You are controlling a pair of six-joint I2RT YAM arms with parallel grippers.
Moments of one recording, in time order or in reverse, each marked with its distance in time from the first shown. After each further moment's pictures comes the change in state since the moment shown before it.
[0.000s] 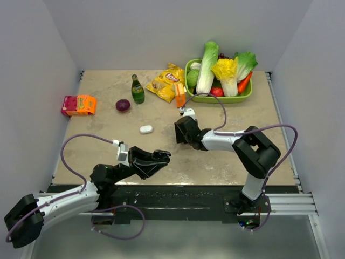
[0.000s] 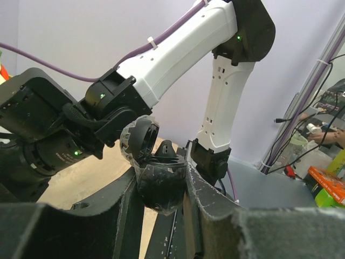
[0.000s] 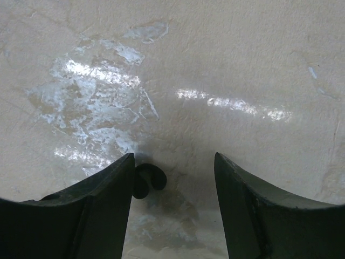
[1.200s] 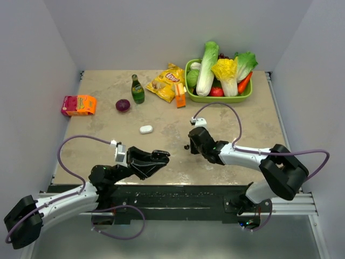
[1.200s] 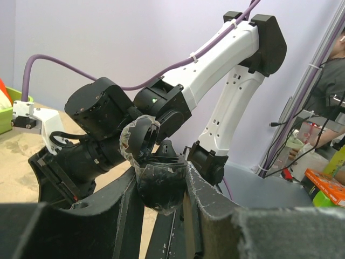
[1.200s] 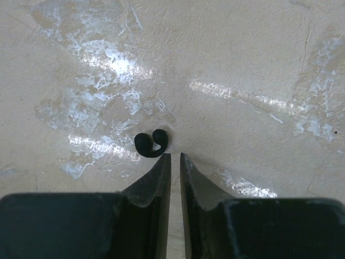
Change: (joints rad) left arm 0.000 -0.021 0.000 0.016 0.007 -0.002; right arm 0.032 -0.333 -0.279 -0.025 -0.048 0.049
